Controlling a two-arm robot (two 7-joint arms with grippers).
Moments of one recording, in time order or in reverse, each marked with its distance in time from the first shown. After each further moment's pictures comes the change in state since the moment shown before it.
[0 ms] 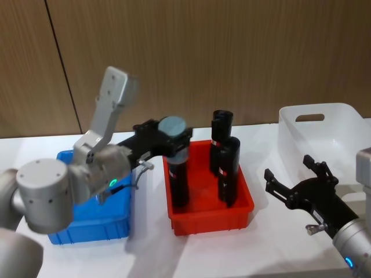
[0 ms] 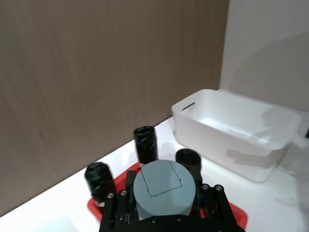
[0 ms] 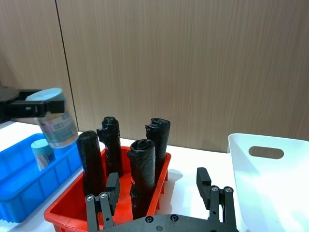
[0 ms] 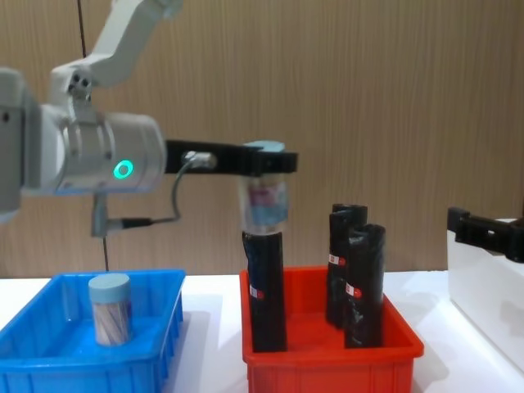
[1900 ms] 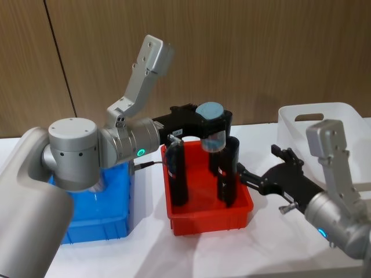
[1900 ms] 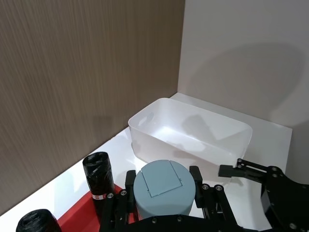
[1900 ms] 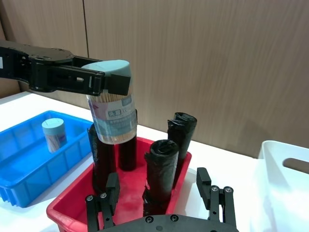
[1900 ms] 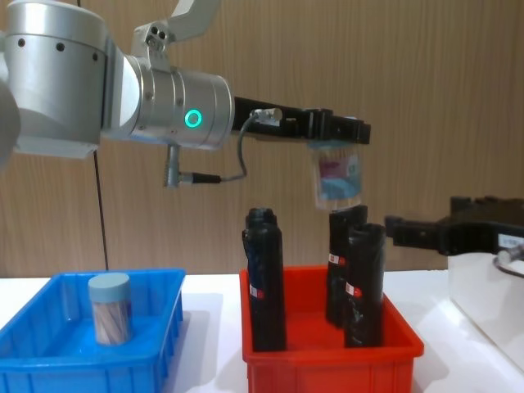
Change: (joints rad) left arm -0.196 -0.110 0.033 0.187 0.008 0.092 -0.179; right arm 0.195 -0.077 -0.022 0.145 -0.120 0.148 0.159
